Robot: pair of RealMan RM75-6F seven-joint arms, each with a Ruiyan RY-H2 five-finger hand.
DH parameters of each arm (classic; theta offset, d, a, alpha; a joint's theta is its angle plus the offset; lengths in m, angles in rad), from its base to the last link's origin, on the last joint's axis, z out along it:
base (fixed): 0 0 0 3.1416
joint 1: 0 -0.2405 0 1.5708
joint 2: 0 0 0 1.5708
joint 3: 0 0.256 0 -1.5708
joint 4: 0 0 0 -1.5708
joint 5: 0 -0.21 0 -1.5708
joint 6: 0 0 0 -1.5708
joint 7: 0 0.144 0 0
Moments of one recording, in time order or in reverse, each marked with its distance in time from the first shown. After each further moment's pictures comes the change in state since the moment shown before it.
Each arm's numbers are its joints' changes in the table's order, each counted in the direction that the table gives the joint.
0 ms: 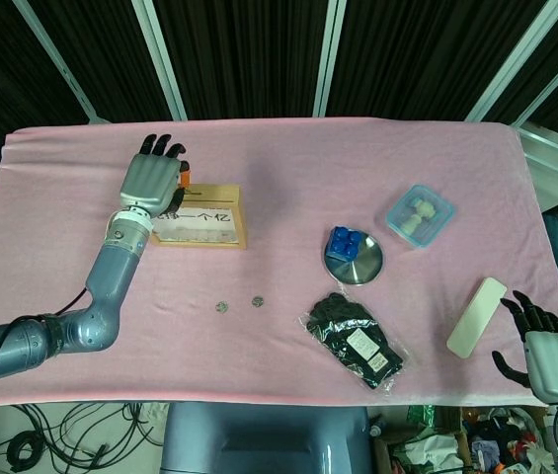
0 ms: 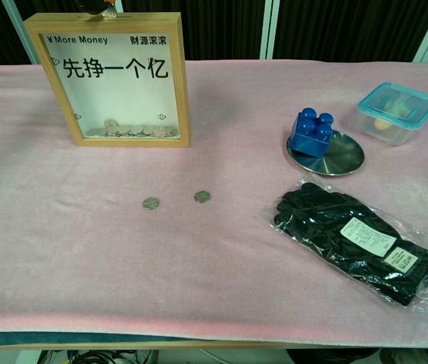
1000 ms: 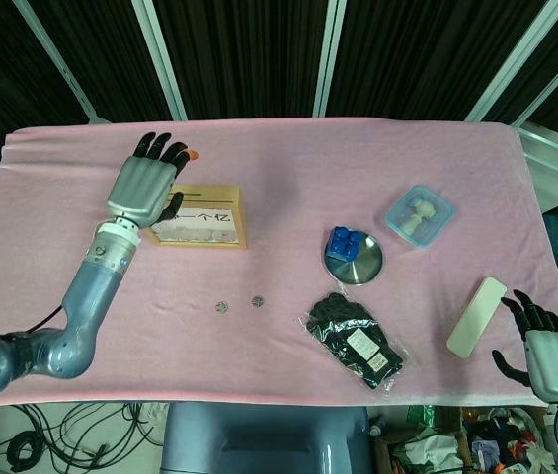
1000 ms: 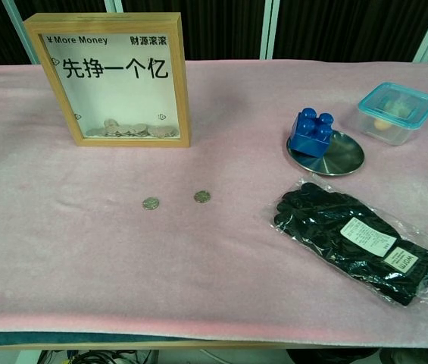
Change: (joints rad) left arm -0.090 0.143 0.015 -0.250 -0.188 -0.121 -0.072; right arm -0.003 -0.002 0.003 0.003 -0.005 0.005 0.008
